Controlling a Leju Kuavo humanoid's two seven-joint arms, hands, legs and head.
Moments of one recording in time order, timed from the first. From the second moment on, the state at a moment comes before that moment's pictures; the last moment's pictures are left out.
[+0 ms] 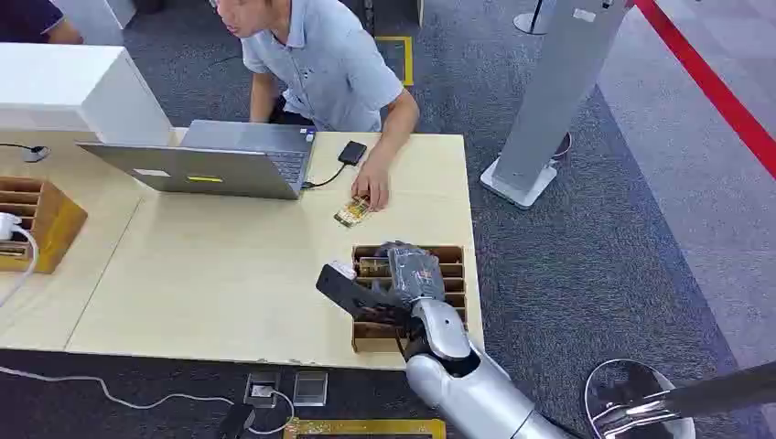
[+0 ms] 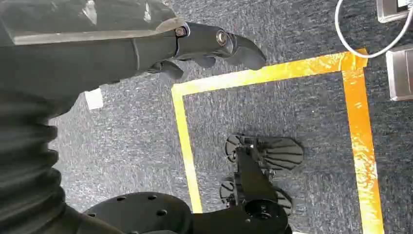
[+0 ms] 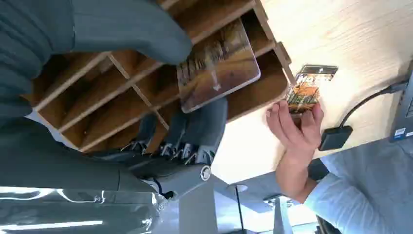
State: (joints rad) left arm -0.11 0.04 -1.07 -0.24 1.07 0.22 -0.09; right arm -0.57 0.11 0.97 -1.06 0.77 -0.11 0.59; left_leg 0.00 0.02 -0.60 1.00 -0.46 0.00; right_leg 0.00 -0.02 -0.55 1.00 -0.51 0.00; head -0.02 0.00
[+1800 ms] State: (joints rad) left arm -0.11 0.04 -1.07 -0.24 1.07 0.23 -0.09; right arm -0.55 0.09 0.95 -1.16 0.77 -0.14 0.60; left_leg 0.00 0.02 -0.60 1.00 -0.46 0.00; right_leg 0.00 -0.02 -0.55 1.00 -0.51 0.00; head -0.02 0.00
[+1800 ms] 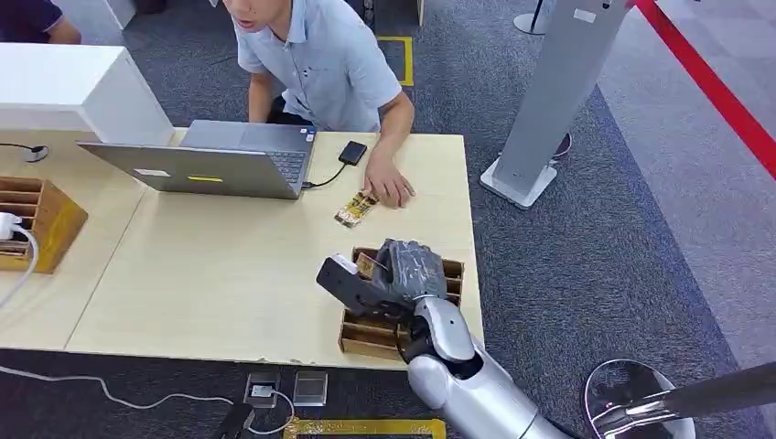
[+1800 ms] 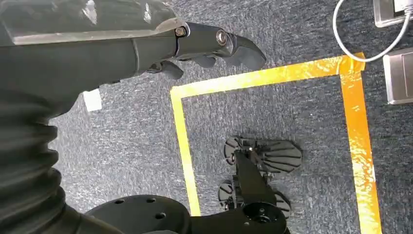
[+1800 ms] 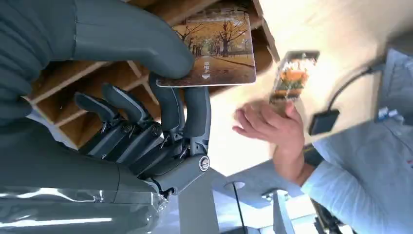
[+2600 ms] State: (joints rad) left arm -0.12 0.04 -1.07 -0.24 1.01 0.21 -0.10; right arm -0.77 0.06 0.88 -1.24 0.52 -0.22 0.32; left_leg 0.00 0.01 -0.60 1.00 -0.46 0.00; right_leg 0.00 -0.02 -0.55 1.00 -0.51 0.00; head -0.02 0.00
